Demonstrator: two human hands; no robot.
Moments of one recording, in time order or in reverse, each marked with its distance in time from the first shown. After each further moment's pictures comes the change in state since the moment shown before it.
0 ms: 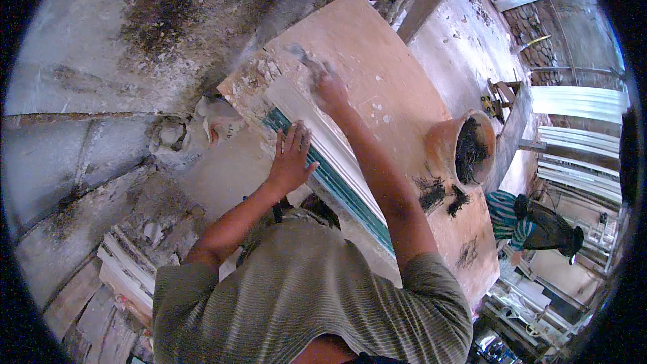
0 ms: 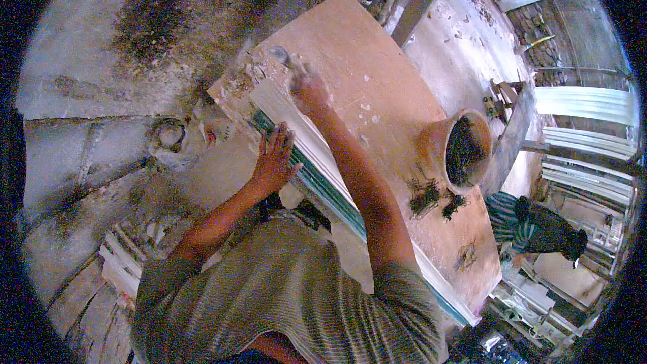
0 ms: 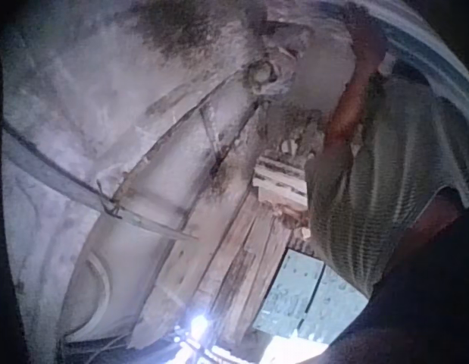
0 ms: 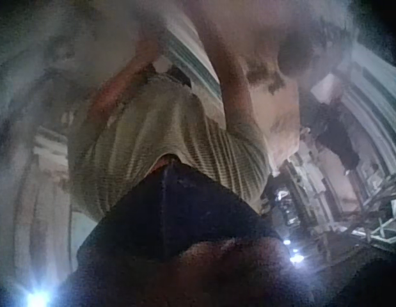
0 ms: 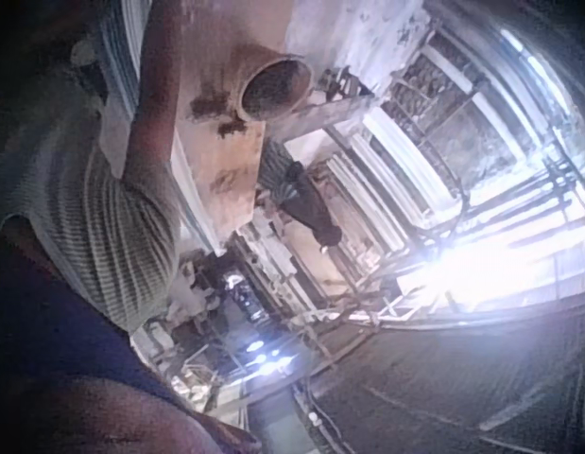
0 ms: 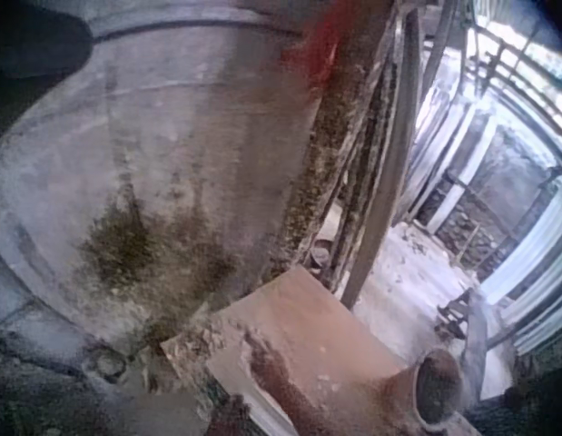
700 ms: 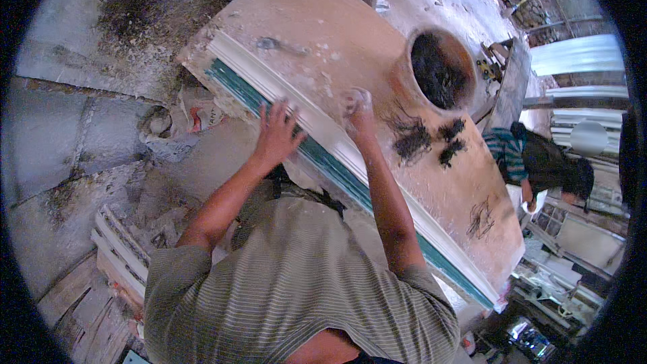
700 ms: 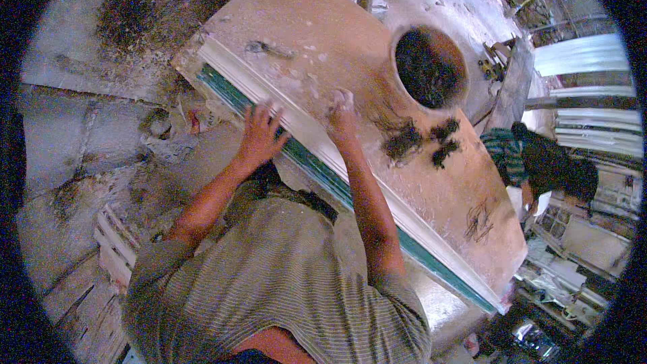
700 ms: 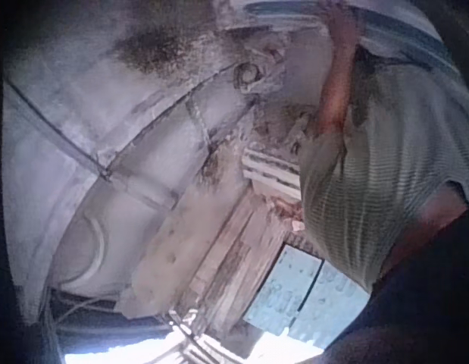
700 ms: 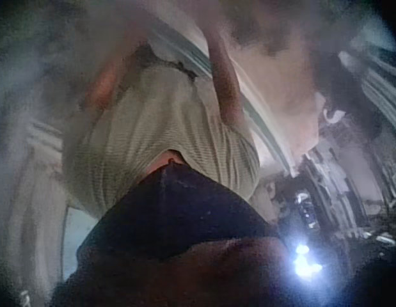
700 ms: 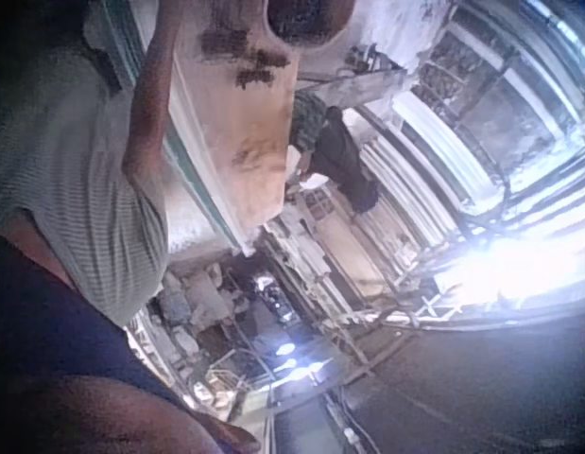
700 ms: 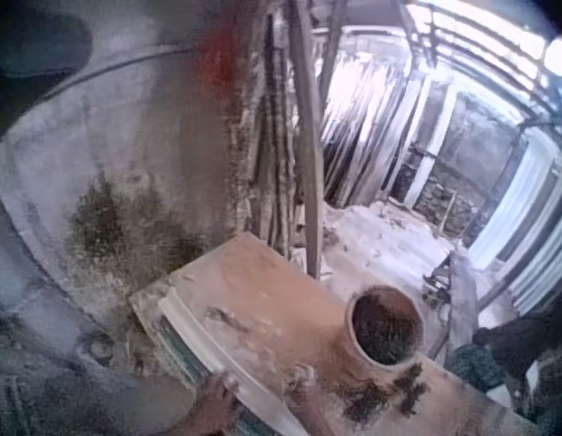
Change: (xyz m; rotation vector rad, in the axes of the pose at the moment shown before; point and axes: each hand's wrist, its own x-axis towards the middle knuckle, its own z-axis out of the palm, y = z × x) left_hand -0.051 0.145 0.089 0.219 0.067 0.150; right_hand -0.333 0.100 -0.129 0.210 0.180 0.307
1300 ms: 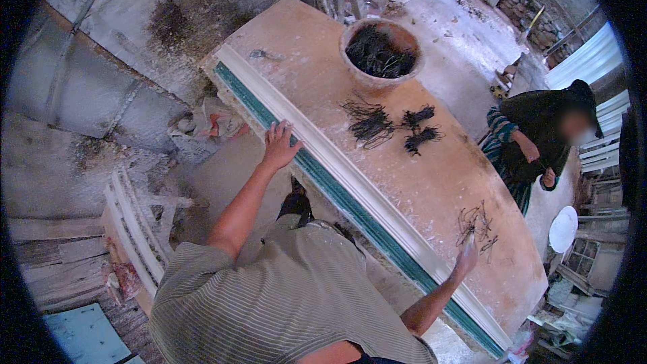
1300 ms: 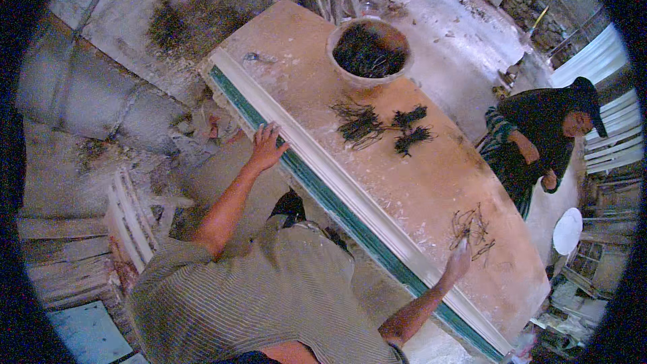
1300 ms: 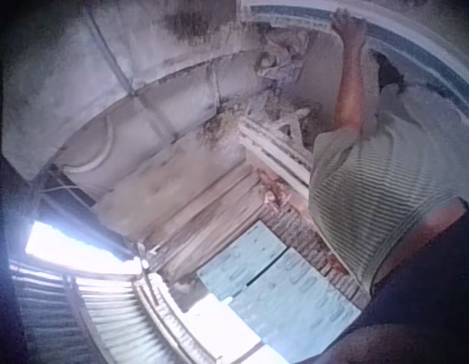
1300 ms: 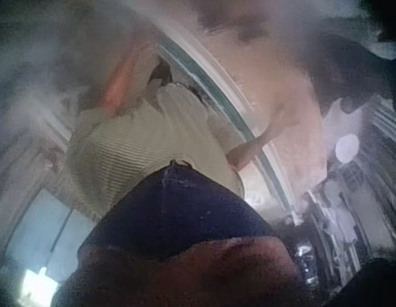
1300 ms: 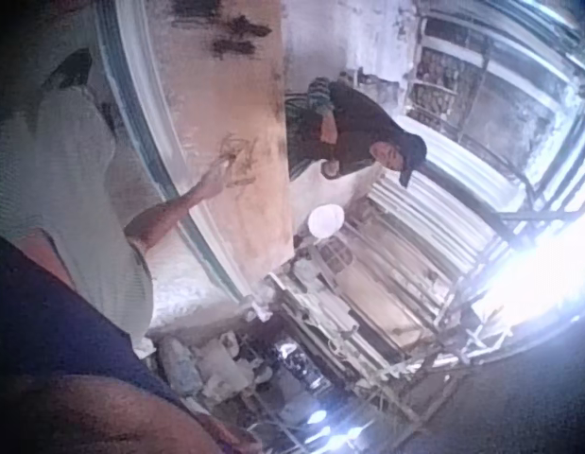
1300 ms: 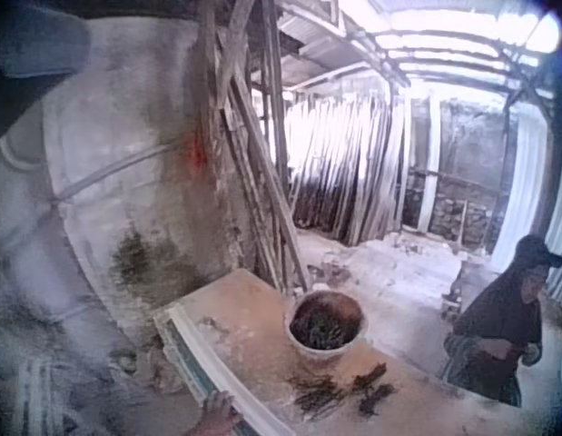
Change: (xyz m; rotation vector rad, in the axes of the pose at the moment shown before) left_hand -0.059 0.195 0.063 -0.069 -0.050 -0.379; right_hand -0.488 0.254 -0.435 -0.553 0.197 1.028
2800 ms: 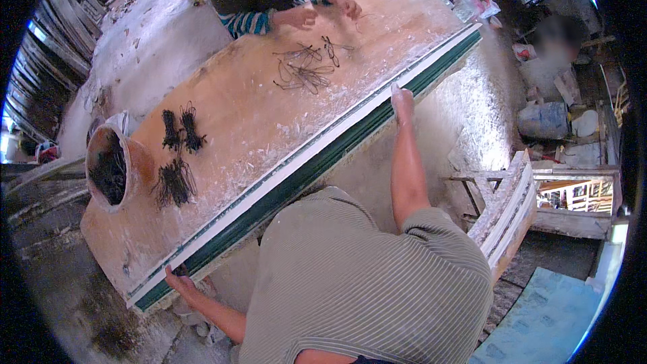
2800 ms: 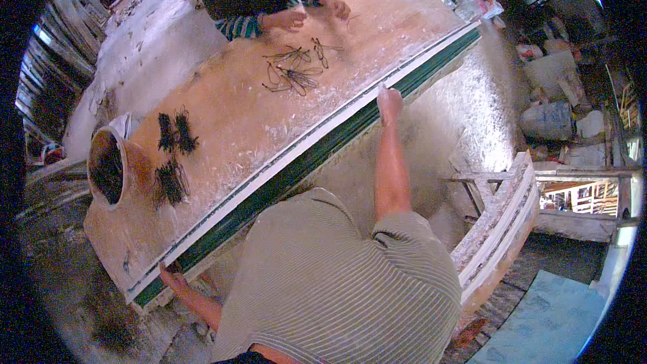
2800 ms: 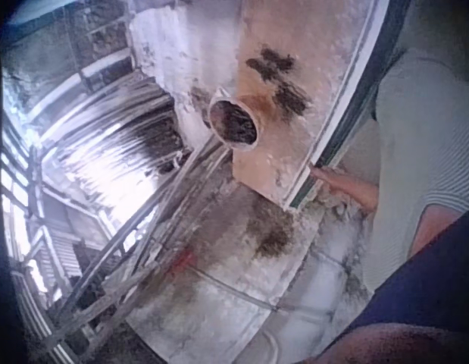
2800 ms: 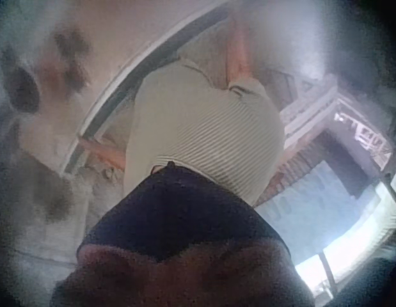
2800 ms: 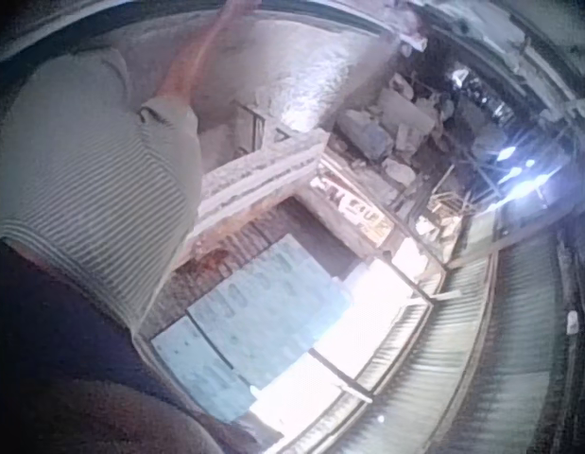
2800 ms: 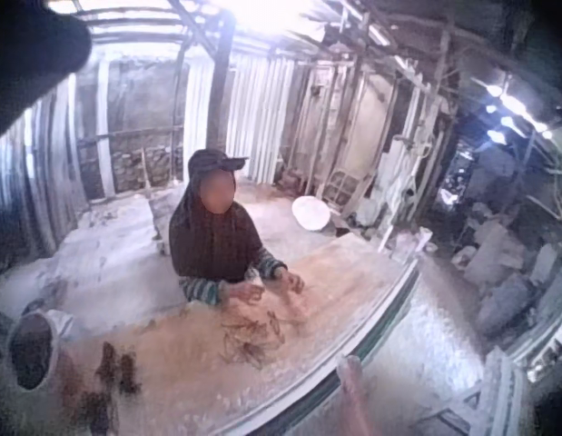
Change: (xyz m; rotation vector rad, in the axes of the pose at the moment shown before) left_hand 0.103 -0.089 0.003 -1.295 -0.162 -0.514; right_hand -0.077 0.205 0.045 0.464 0.483 0.774
